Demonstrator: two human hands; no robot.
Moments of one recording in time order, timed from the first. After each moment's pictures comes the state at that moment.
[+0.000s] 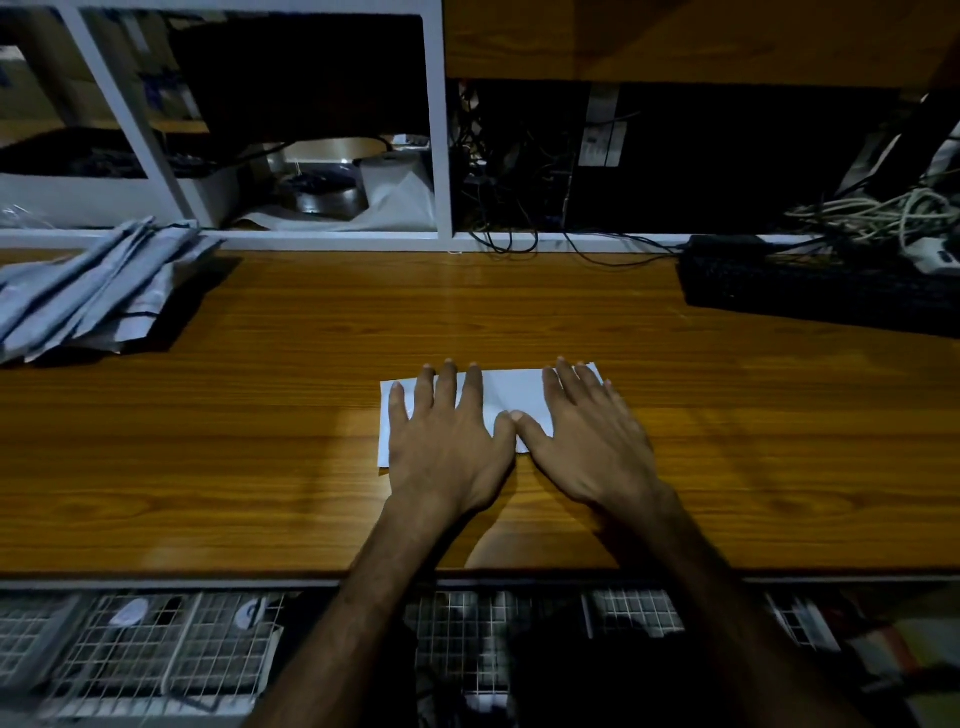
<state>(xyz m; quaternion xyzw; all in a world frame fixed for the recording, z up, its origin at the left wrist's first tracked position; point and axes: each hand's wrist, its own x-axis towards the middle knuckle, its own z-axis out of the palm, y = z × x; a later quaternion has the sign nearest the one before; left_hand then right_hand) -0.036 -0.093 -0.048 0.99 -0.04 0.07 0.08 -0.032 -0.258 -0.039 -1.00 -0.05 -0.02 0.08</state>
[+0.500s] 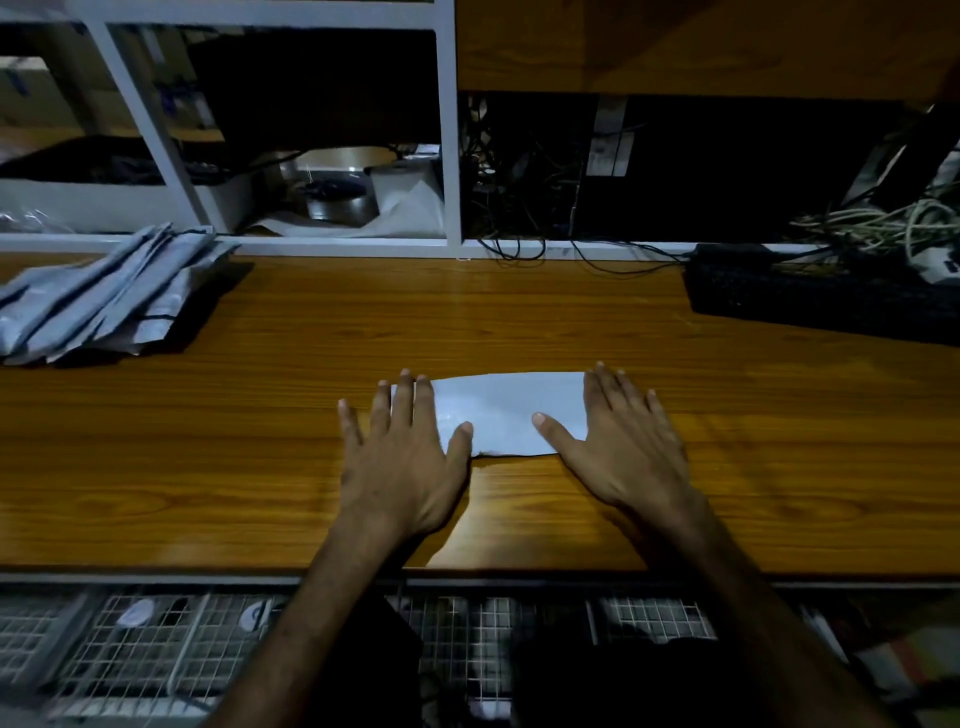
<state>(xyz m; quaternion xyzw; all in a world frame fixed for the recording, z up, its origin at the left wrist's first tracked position) -0.054 -0.043 -0.045 1.00 0.00 0.03 0.07 -0.034 -0.280 -0.041 -1.00 0.00 -0.02 0.07</state>
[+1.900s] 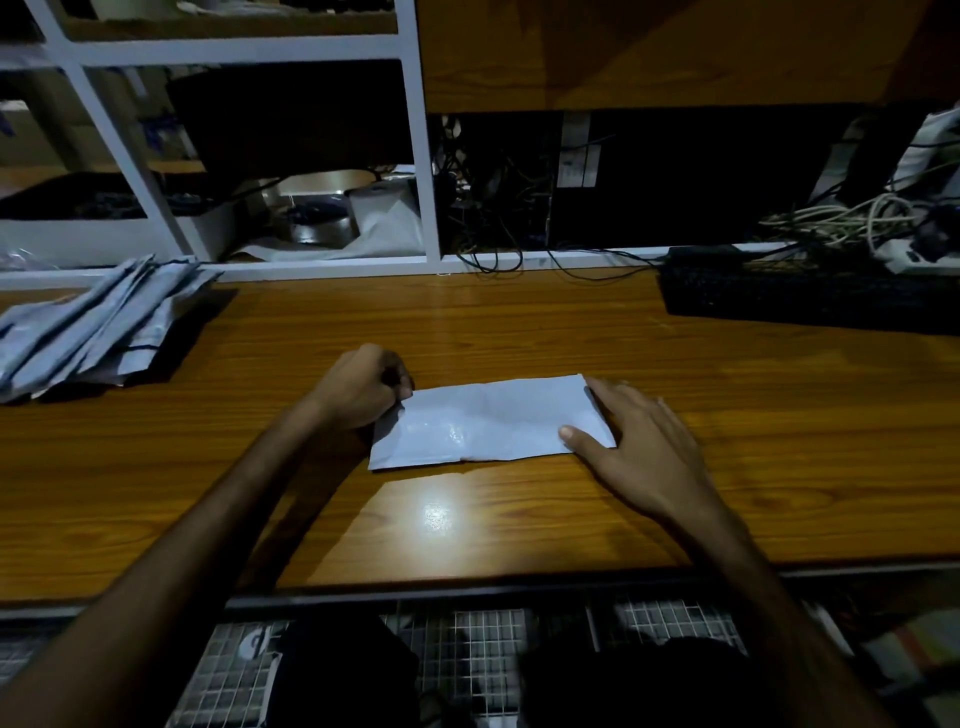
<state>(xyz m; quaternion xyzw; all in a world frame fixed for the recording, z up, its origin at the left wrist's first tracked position) 0.032 -0.004 0.017 0.96 -0.09 -0.04 0.25 -0.053 -0.324 -0.035 -0.97 -0.03 -0.11 0.23</state>
